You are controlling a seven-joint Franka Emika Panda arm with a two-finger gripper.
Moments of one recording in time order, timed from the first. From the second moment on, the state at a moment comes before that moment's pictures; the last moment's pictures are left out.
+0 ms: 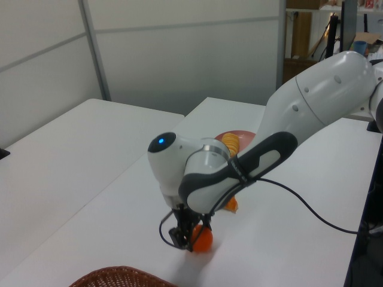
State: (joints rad) arm 0.16 0.34 0.18 -1.87 -0.22 2.07 0.62
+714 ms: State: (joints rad) arm 0.27 0.31 0.24 -1.69 -0.16 1.97 0.69
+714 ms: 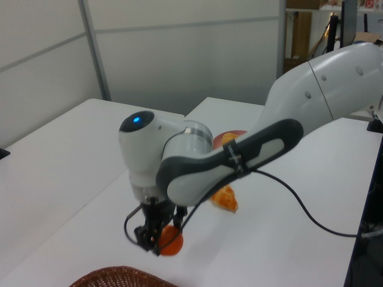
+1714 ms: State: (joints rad) arm 0.51 0.44 0.23 -1.58 -0.19 1.97 0.89
